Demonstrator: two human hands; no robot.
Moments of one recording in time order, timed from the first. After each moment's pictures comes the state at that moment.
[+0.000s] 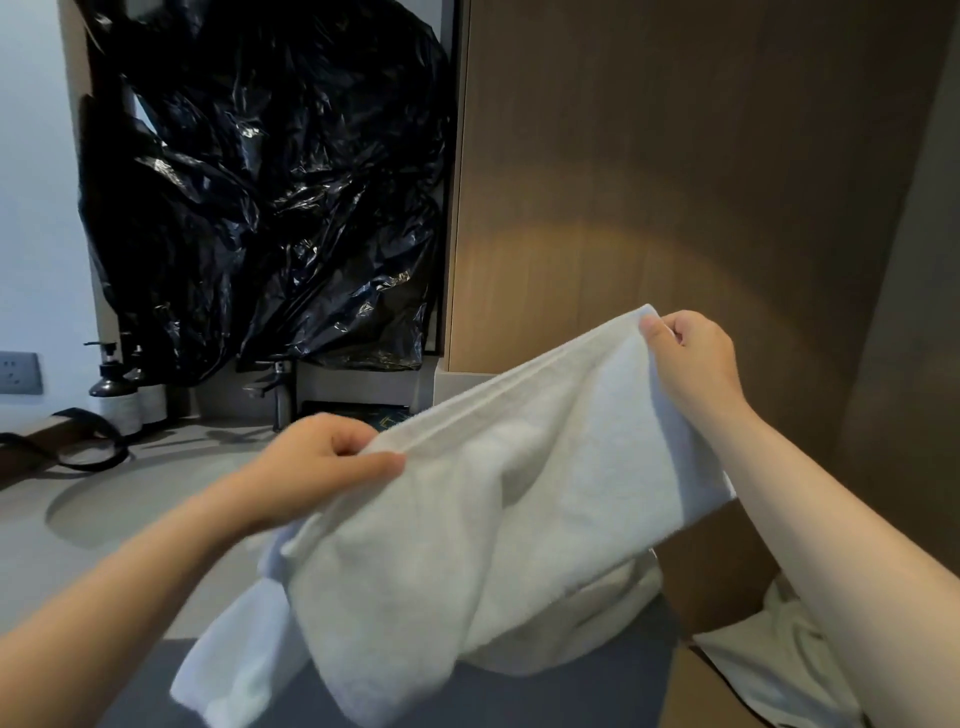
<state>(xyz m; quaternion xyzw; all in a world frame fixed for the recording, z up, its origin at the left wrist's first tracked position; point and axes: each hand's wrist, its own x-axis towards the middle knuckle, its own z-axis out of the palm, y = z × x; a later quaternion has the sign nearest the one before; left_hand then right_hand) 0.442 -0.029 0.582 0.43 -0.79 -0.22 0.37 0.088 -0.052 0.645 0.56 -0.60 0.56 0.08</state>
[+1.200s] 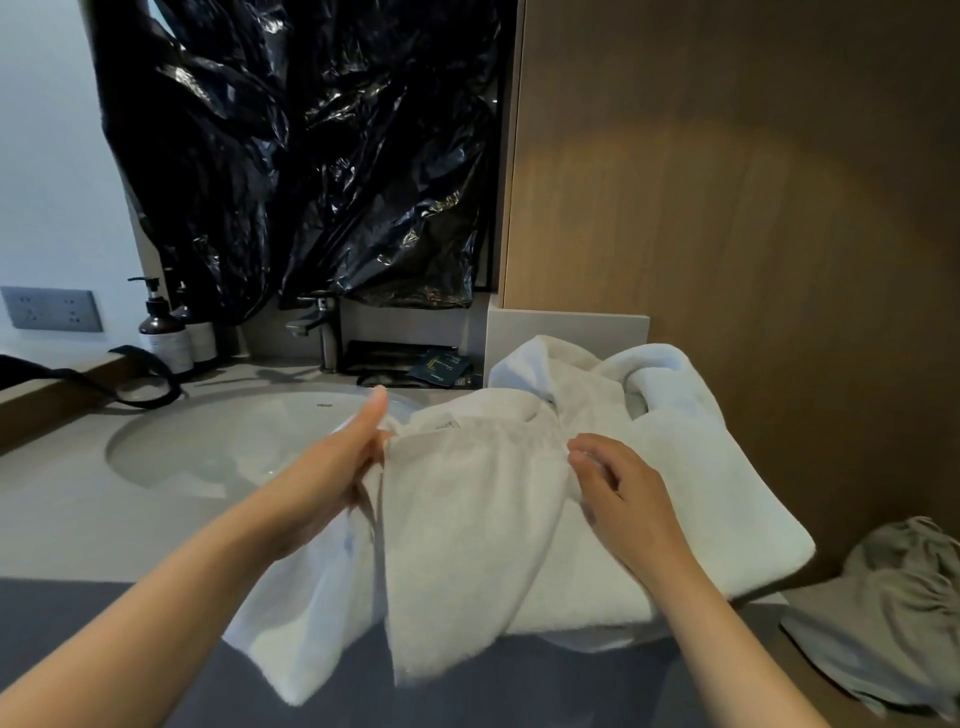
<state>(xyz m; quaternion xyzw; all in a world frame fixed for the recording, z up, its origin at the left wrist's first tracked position) 0.461 -0.061 0.515 0.47 -0.65 -0.46 0.38 0.171 -0.081 0.445 0.66 -0.57 0.47 -0.15</state>
